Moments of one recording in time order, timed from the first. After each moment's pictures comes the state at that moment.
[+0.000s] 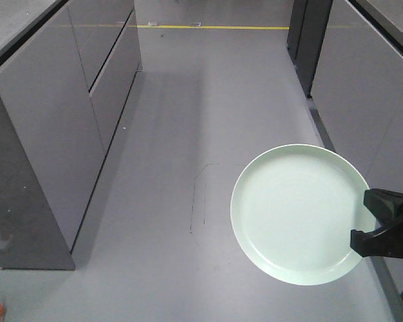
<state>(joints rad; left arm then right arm) -0.02 -0.01 0.03 -0.02 0.12 -0.14 0.21 0.82 -0.49 0.06 0.20 -0.04</state>
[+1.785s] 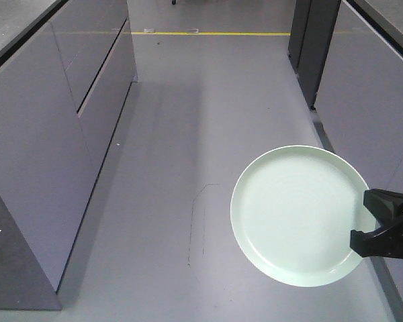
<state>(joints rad) -0.02 -0.01 0.03 -0.02 0.12 -0.14 0.21 0.82 -0.49 0.06 0.20 -0.04</state>
